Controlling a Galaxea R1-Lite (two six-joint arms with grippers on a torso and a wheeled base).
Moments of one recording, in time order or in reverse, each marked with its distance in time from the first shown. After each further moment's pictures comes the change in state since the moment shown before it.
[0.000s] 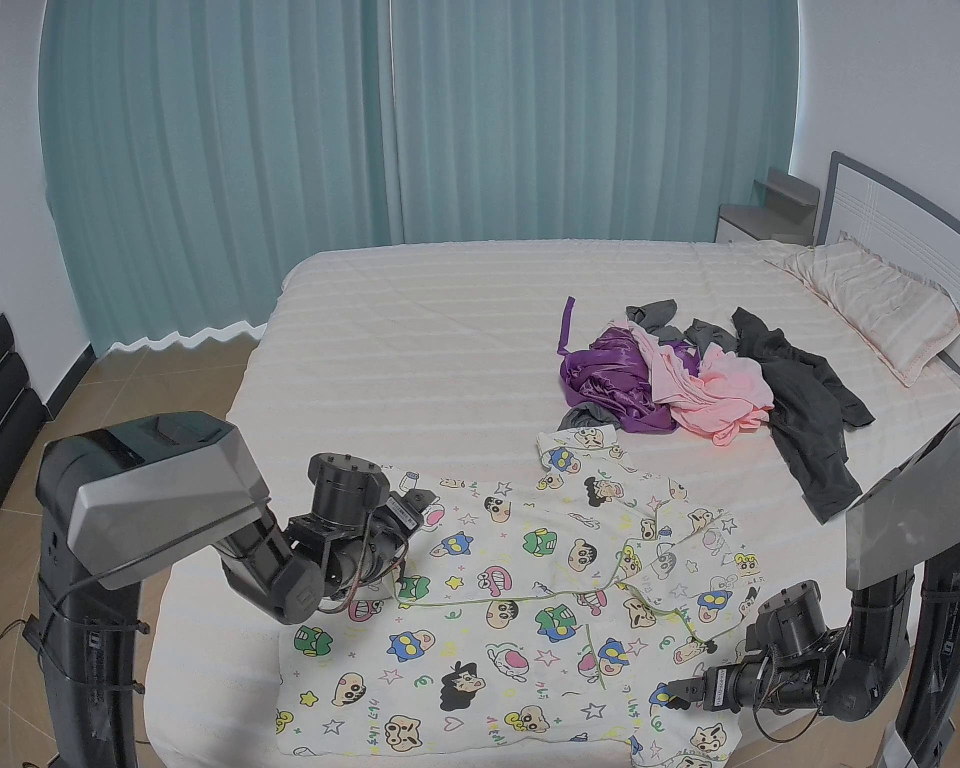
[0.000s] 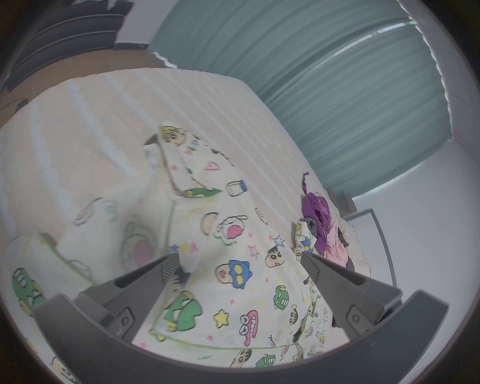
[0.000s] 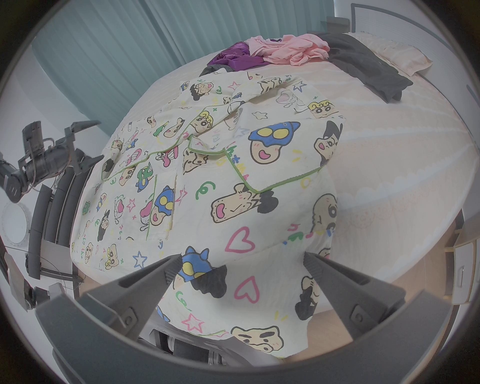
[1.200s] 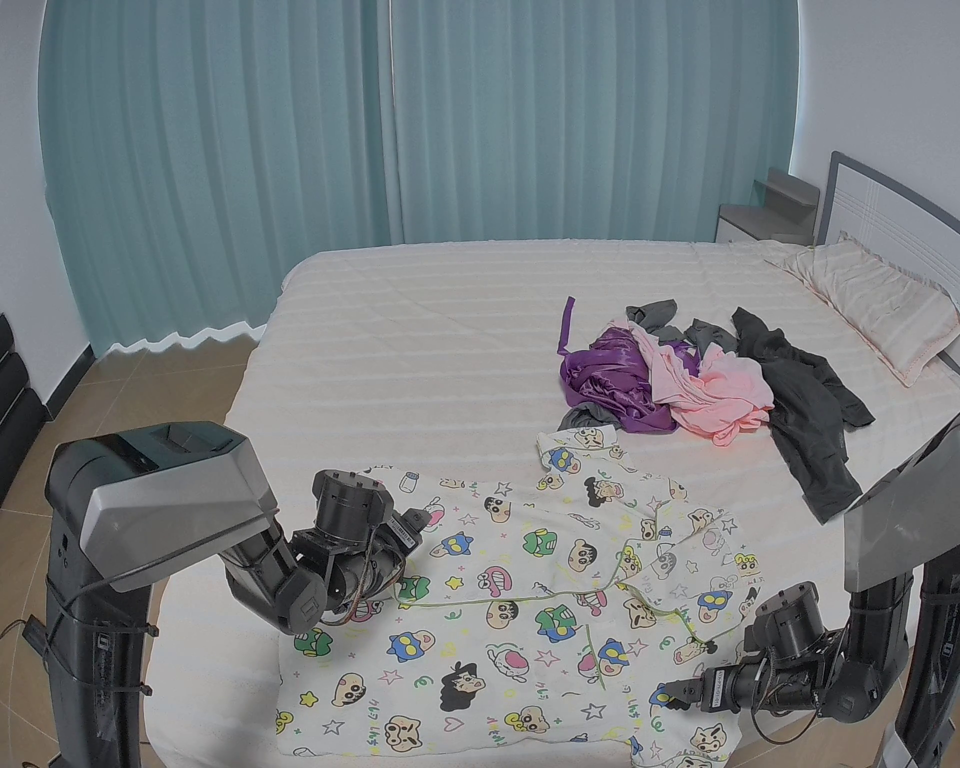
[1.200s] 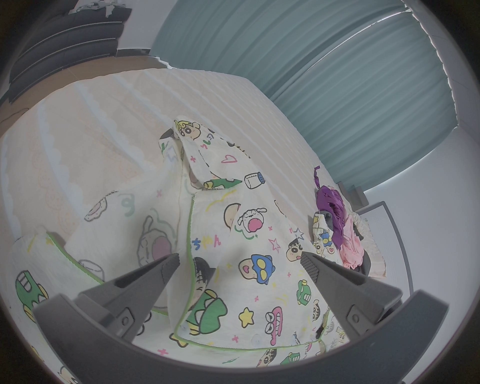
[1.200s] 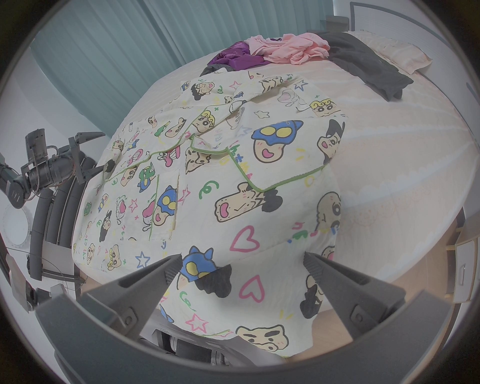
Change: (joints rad) left arm -0.013 0.025 0.031 0.014 0.036 0.025; right arm 0.014 0.000 0.000 0.000 0.000 0.020
